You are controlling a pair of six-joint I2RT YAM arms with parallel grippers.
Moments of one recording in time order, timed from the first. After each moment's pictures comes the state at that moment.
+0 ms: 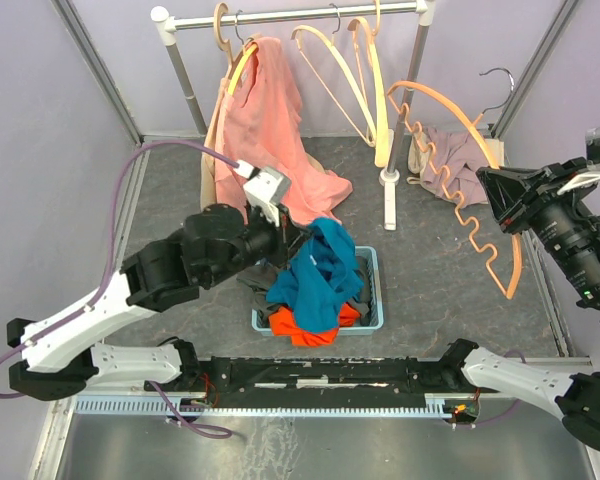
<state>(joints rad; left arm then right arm) -1.15 1.06 1.44 -0.58 -0.30 -0.35 0.77 0.92 1.91 -0.93 0.43 0.14</state>
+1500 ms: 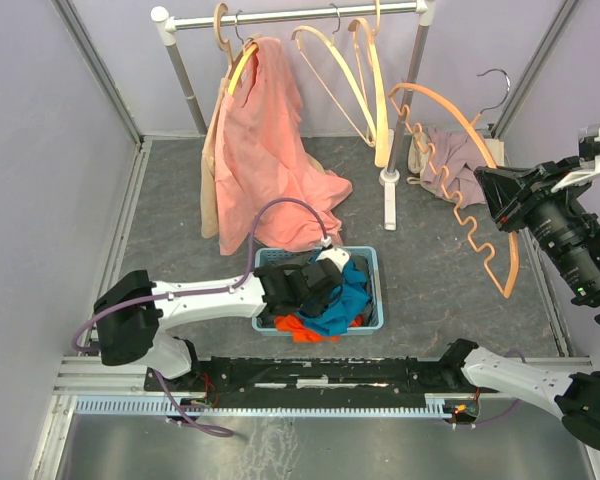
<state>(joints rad) -1.18 1.49 0.94 -0.42 -0.31 -0.45 0.77 0.92 1.89 -0.93 0.45 0.14</state>
